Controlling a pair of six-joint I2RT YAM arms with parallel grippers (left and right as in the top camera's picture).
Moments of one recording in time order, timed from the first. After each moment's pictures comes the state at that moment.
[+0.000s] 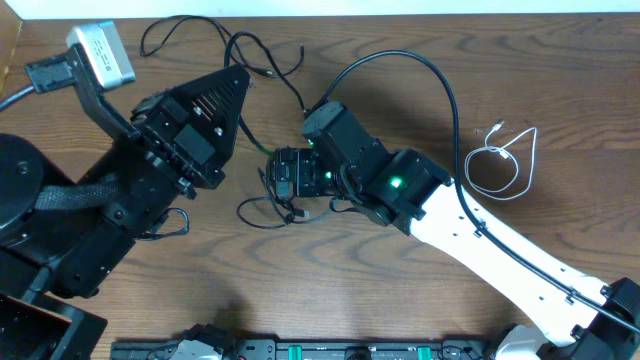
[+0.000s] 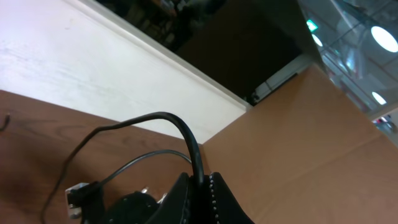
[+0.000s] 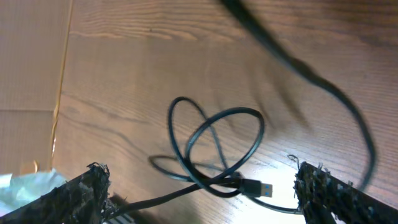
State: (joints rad) left arm -0.38 1.15 2.03 -0.97 0.23 -0.80; right arm 0.85 1.61 1.49 -0.69 -0.12 0.83
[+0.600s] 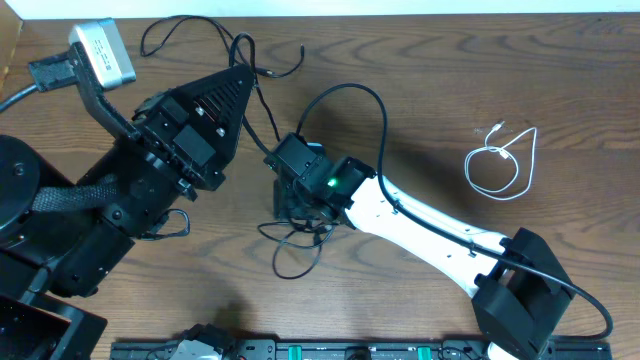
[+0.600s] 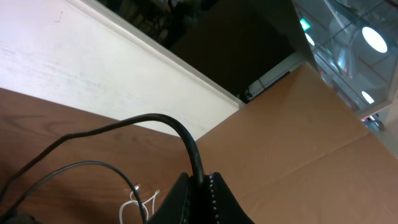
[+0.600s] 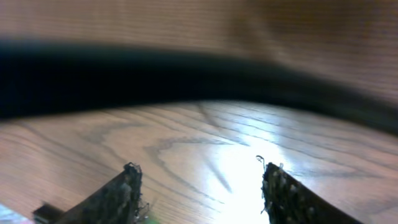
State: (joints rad) left arm -0.38 1.15 2.03 -0.96 0.26 -0.83; right arm 0.92 1.87 1.48 -0.75 -0.08 0.92
